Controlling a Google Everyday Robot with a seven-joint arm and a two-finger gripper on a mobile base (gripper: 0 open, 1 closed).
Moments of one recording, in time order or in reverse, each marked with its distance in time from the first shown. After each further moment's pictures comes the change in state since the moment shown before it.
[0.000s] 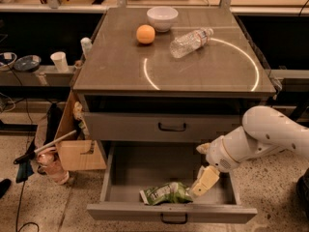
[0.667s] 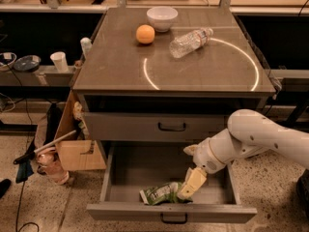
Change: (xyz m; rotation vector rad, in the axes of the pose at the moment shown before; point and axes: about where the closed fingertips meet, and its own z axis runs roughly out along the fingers) arm -0.020 0.005 0.036 -0.045 -0.028 -0.054
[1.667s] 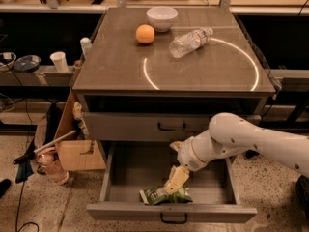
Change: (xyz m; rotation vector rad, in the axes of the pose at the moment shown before) arm -0.030 -0.017 0.042 0.061 -0.025 -0.094
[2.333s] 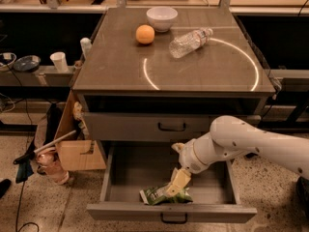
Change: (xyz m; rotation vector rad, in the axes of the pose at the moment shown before) arm 0.005 0.001 0.000 0.020 0.009 -0.011
